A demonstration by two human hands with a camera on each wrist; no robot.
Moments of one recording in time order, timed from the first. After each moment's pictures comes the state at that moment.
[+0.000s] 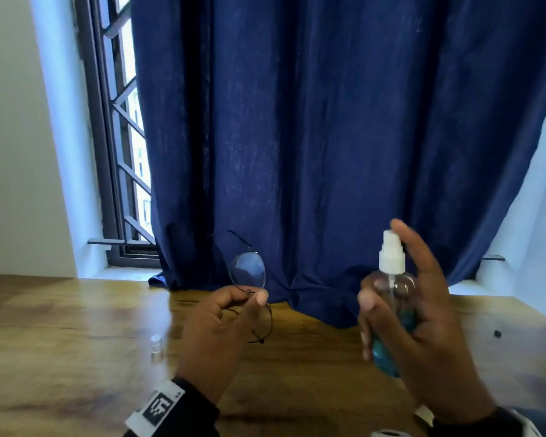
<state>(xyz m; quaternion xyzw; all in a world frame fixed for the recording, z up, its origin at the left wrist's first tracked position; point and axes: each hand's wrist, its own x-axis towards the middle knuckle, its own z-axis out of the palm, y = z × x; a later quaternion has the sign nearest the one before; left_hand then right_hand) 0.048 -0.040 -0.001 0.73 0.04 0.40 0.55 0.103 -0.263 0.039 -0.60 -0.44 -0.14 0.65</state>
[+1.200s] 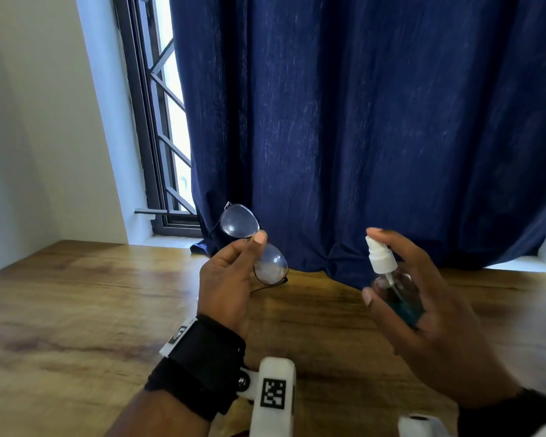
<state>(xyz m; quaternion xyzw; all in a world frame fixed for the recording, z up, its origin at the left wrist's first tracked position) 0.048 -0.009 0.005 0.53 0.09 0.37 0.76 0.089 -0.241 0.020 -0.73 -0.46 -0.20 0.47</state>
